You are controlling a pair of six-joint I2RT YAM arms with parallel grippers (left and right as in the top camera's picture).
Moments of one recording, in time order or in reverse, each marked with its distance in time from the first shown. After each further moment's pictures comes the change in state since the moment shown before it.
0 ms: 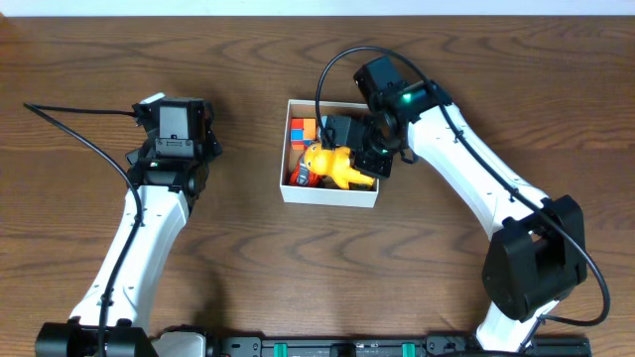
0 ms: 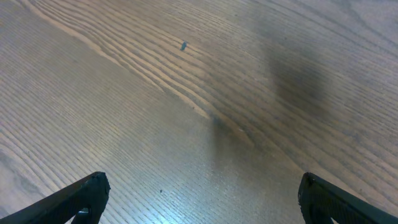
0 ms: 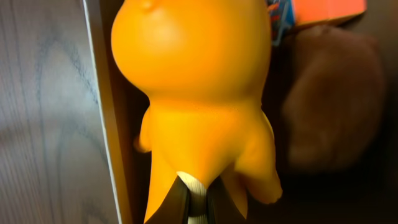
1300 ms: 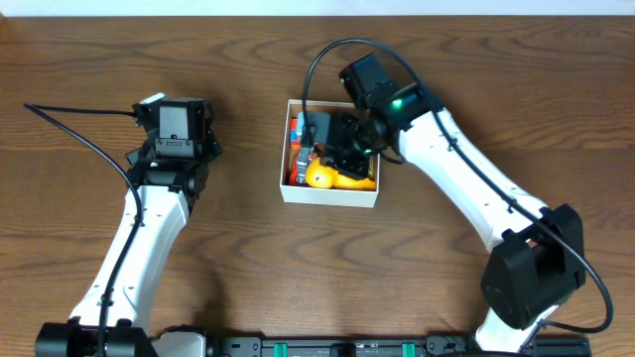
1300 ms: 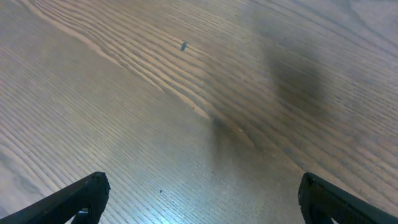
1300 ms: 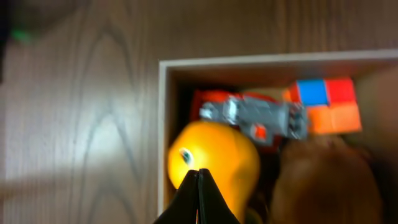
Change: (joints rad) left arm 0.000 0.000 0.000 0.000 0.000 0.000; right arm 0.078 -0.023 0.033 0.079 -0.200 0.044
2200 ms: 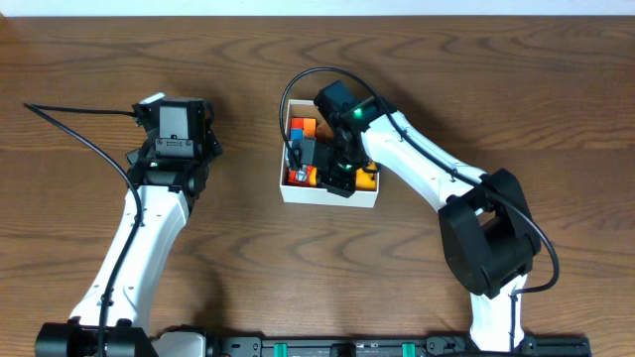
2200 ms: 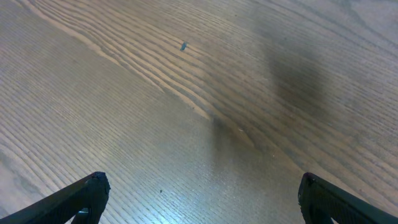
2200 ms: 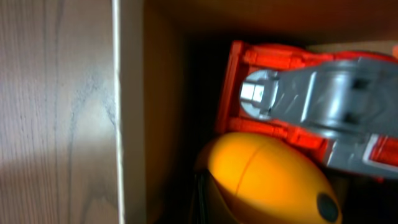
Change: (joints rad) left arm 0.000 0.000 0.000 0.000 0.000 0.000; right arm 0.029 0.207 0.003 -0.028 0.067 0.000
